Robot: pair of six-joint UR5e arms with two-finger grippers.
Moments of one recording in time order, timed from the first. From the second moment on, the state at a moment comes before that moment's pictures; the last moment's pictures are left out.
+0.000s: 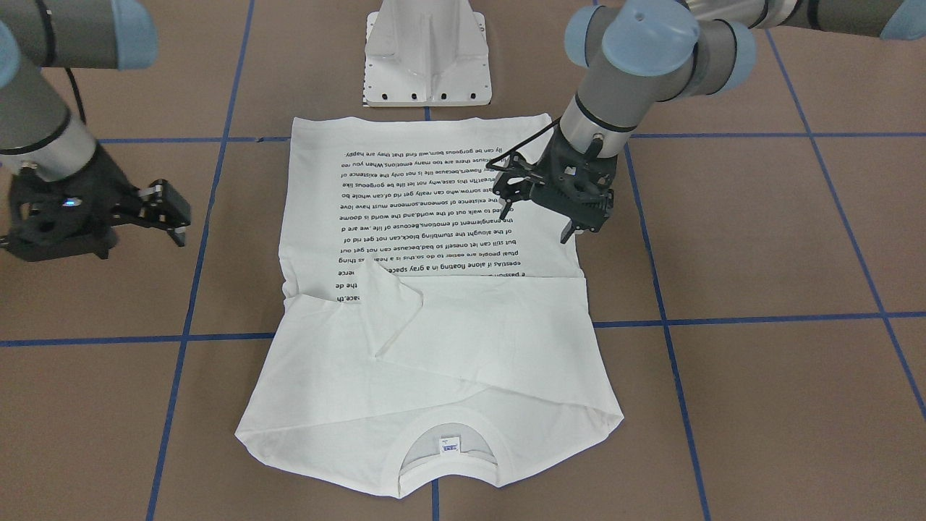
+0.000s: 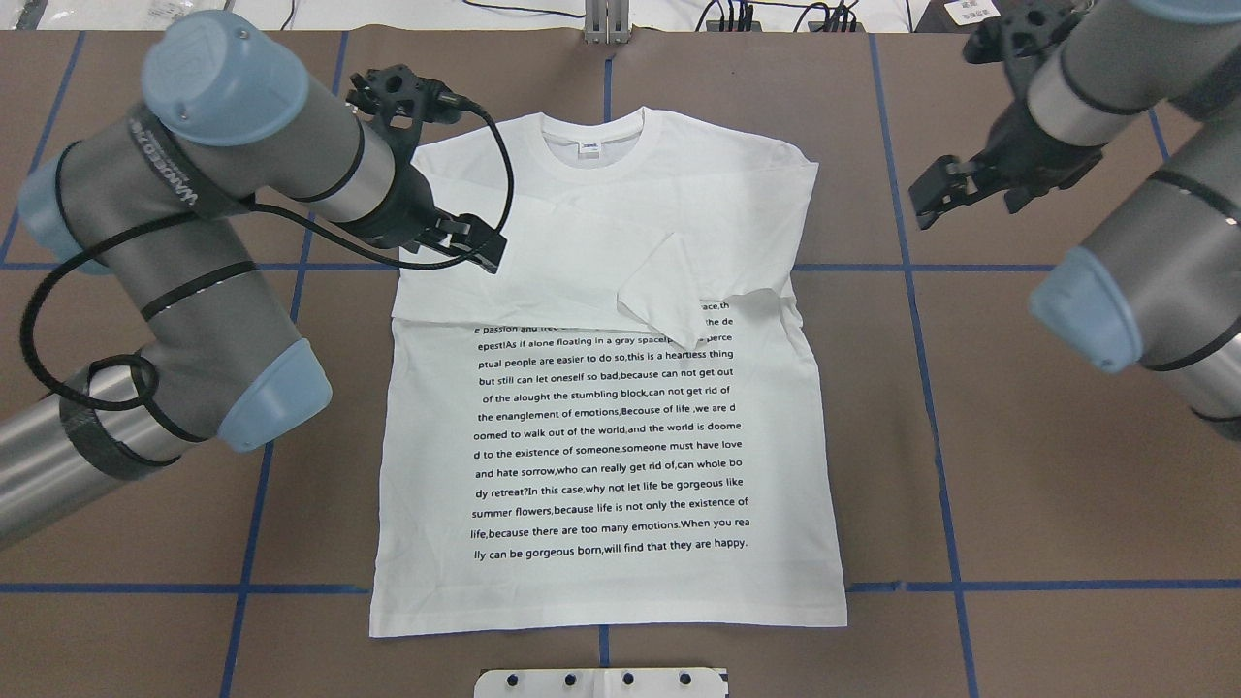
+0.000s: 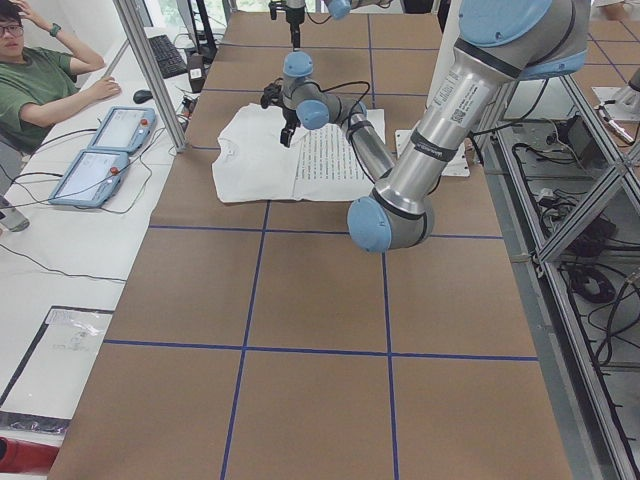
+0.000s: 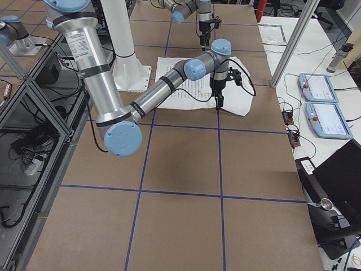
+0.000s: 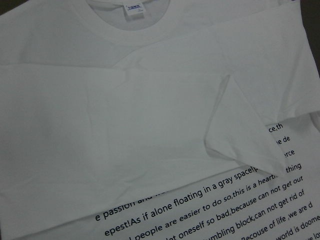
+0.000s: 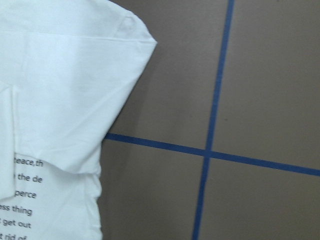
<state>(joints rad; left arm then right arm) -0.78 -2.14 -1.79 -1.74 -2.06 -0.76 0.93 -1.11 1.88 -1.77 2.07 0.67</state>
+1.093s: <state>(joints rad) -0.97 -1.97 -1.80 -1.75 -2.22 -0.37 0.58 -0.59 1.21 -1.56 1.72 1.09</state>
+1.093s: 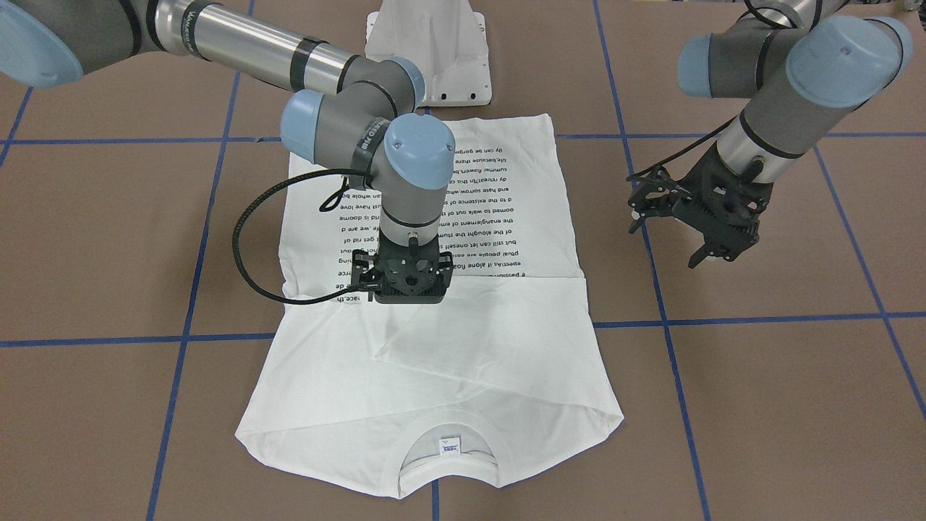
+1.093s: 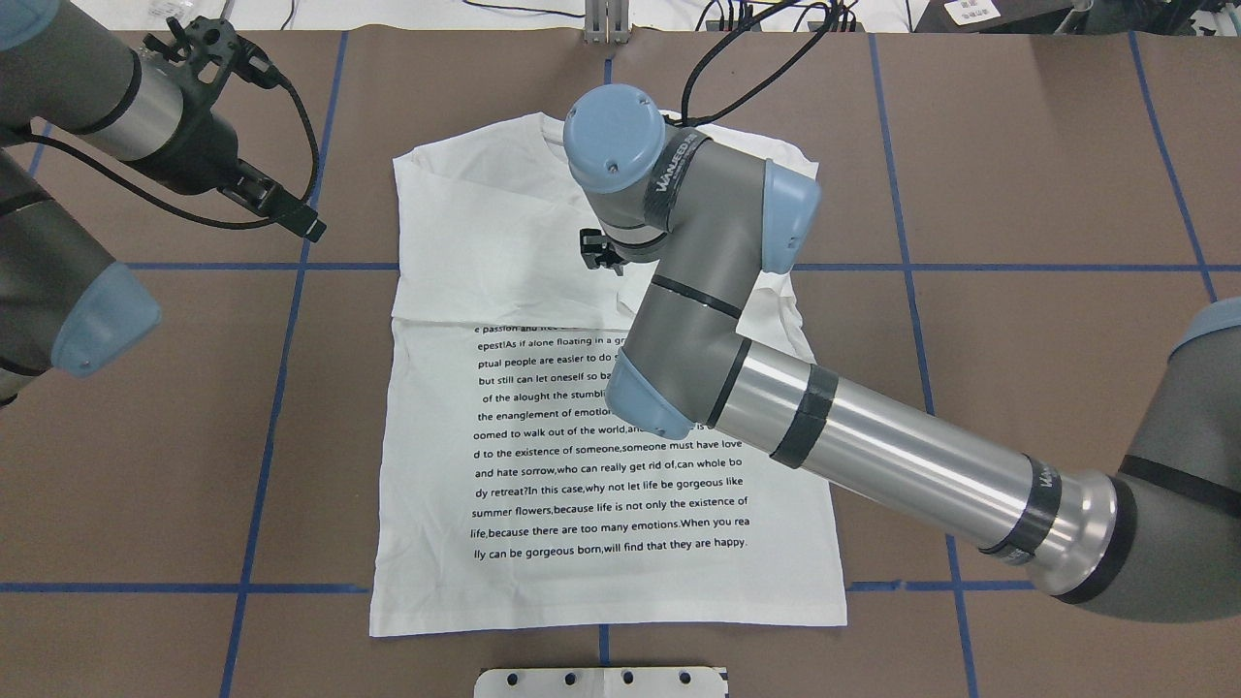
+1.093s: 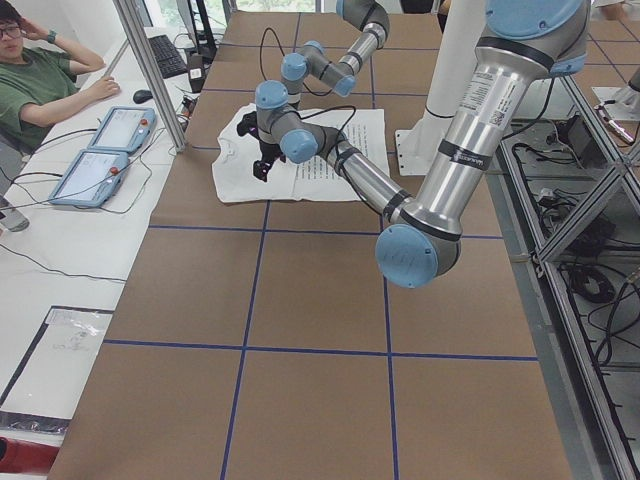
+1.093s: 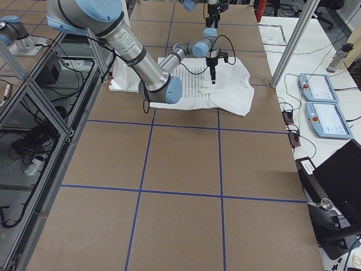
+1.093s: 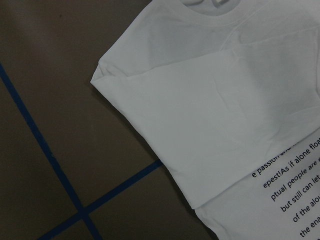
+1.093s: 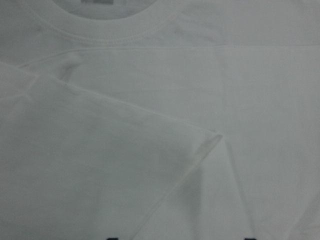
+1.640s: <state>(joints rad) -0.97 -1.97 -1.80 -1.75 -2.22 -0.38 0.55 -0.58 1.16 -1.51 1.69 1.10</state>
